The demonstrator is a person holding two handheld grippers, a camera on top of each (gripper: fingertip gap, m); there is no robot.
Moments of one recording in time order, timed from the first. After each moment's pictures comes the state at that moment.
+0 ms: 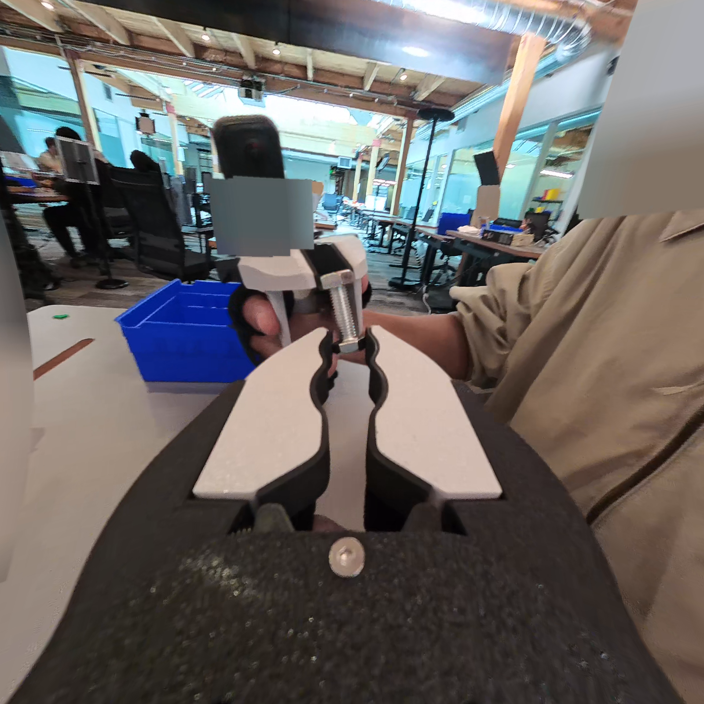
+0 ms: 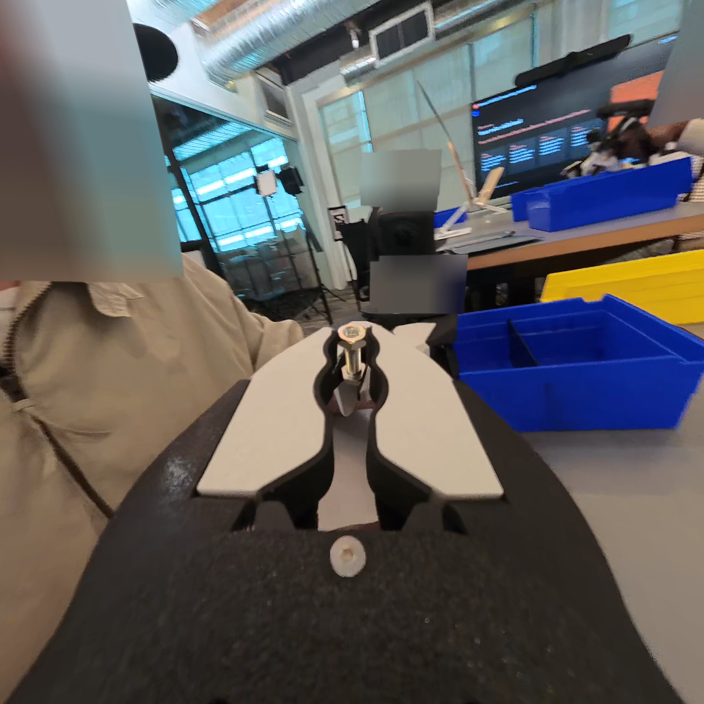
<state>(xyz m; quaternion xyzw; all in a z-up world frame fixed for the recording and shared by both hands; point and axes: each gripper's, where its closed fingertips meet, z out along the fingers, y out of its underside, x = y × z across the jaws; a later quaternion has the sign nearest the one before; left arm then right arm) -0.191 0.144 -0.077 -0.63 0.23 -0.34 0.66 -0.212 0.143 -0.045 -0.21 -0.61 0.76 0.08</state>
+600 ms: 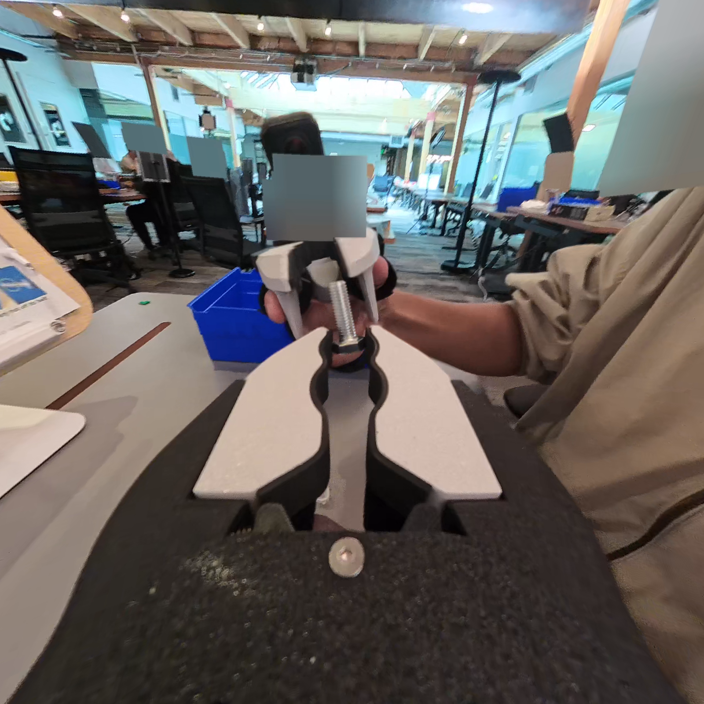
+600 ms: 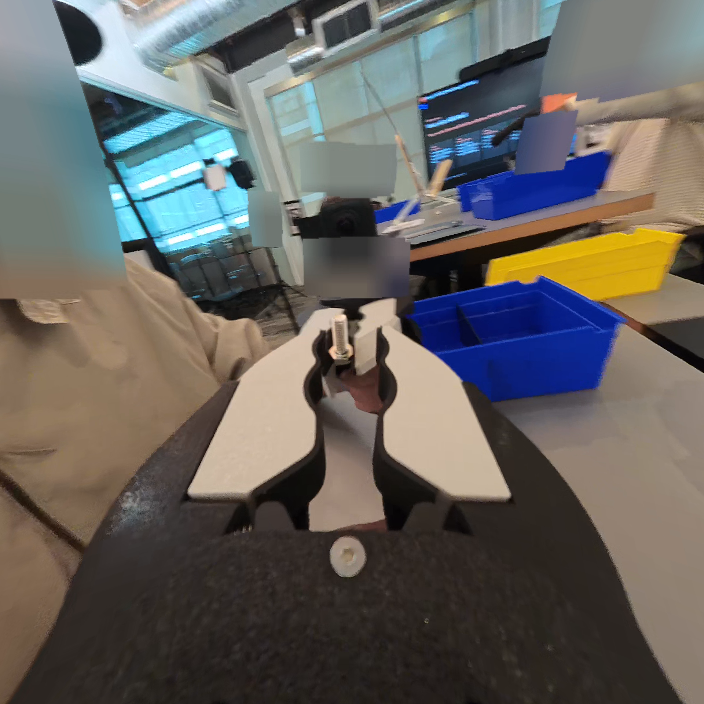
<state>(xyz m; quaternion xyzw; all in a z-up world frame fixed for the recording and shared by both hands) -0.216 0.157 -0.082 -0.66 0.22 -0.27 0.67 -0.232 0.170 -0.057 -0.28 -0.60 0.73 0.13</state>
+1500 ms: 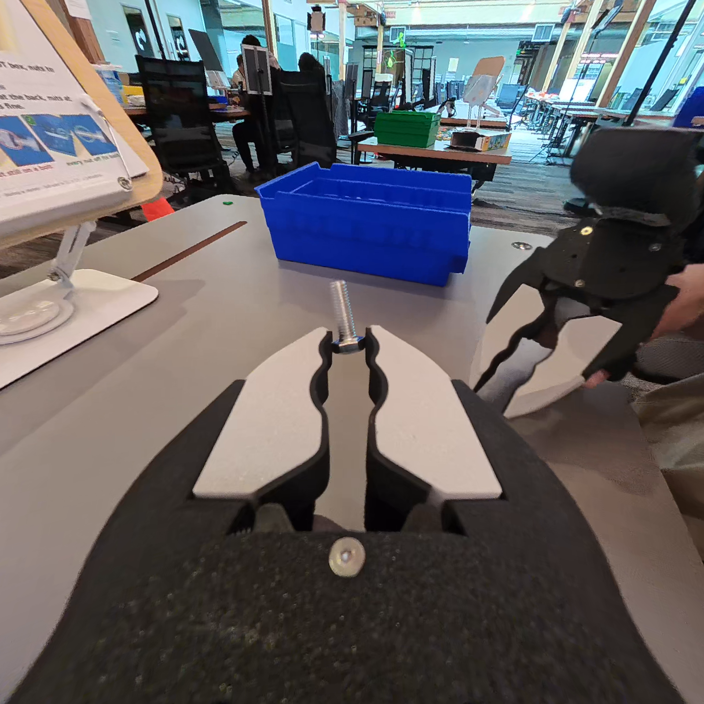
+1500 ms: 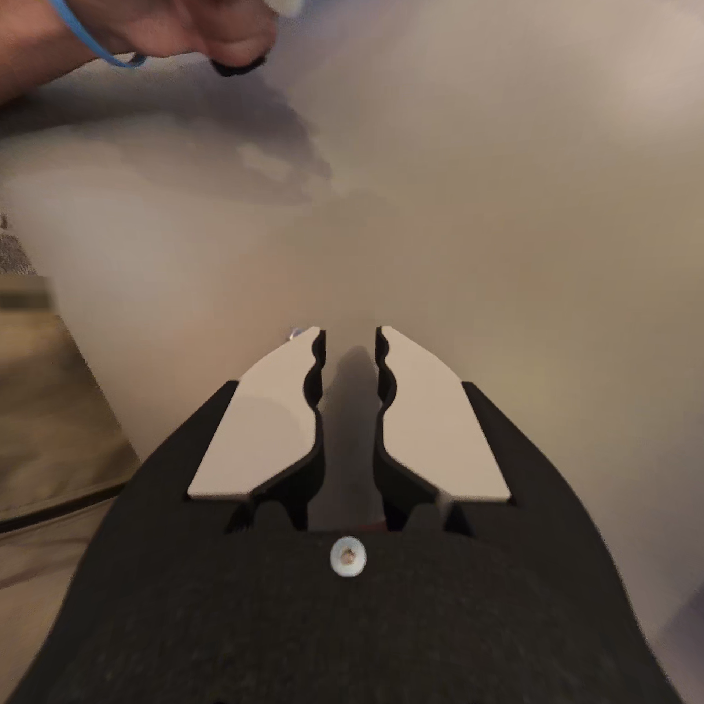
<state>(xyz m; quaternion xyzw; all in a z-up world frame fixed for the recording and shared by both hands) -0.228 0.165 -0.174 -0.74 0.14 -0.14 0.64 -0.127 0.147 -0.263 -0.59 -0.70 0.32 0.23</state>
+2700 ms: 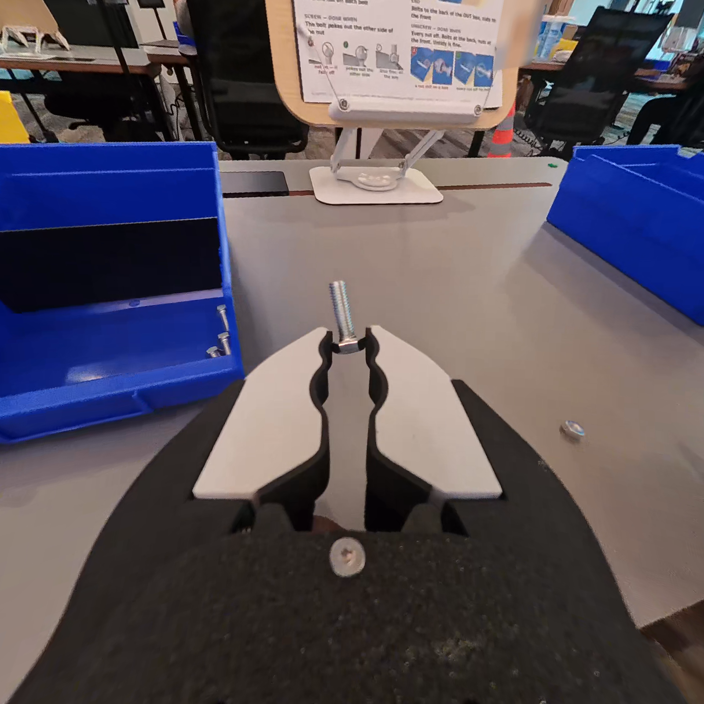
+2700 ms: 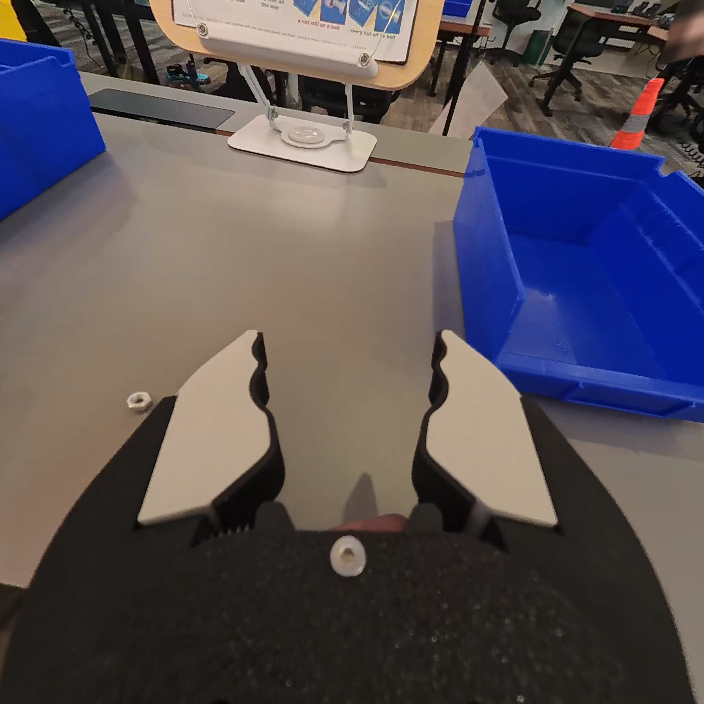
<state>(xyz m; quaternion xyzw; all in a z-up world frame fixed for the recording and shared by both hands) -0.273 0.021 -0.179 -0.76 -0.25 0.15 0.59 -0.045 0.234 -0.189 -0.71 -0.42 0.24 0.51</state>
